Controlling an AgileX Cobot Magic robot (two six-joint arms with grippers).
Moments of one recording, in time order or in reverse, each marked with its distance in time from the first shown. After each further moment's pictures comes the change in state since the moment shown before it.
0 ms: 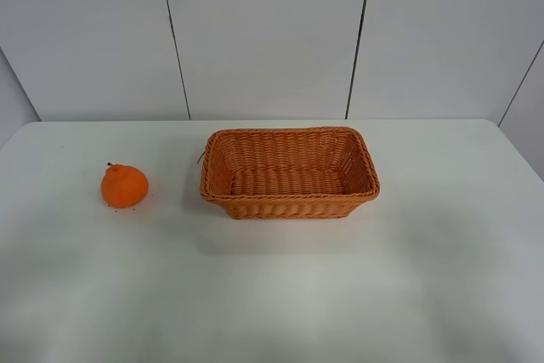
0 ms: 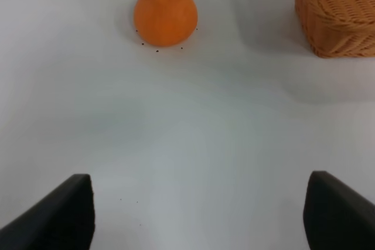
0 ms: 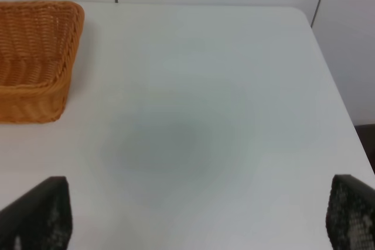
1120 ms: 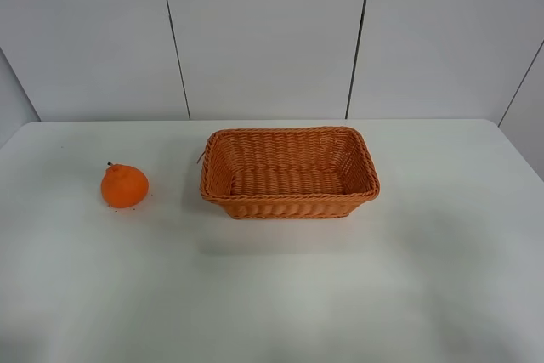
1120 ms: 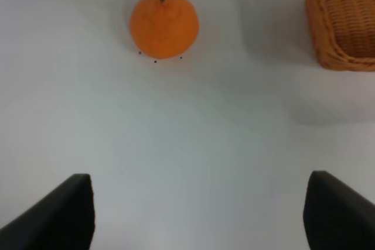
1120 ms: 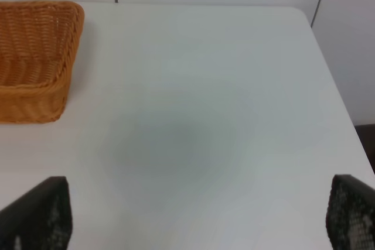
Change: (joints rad) left arm 0.000 0.850 -0.470 -0.008 -0.054 0.004; right arm 0.000 0.000 0.000 0.000 0.000 0.000
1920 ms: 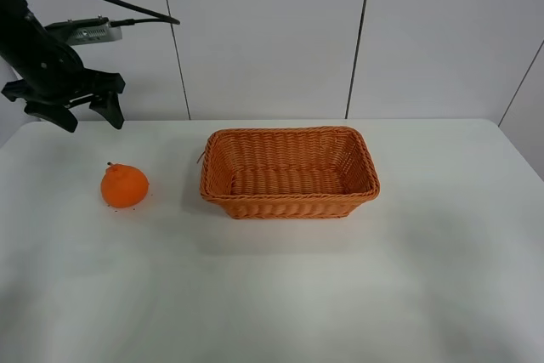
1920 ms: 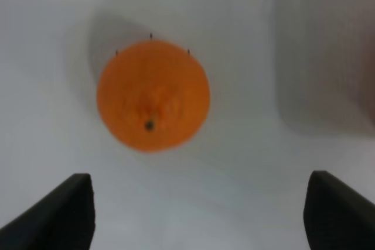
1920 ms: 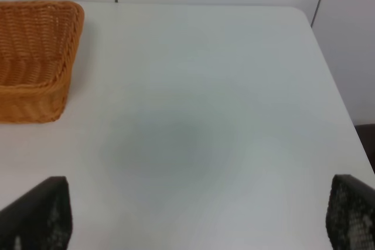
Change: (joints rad) left arm 0.000 0.997 -0.590 -0.026 -0.013 0.019; right arm 0.000 0.000 0.000 0.000 0.000 0.000
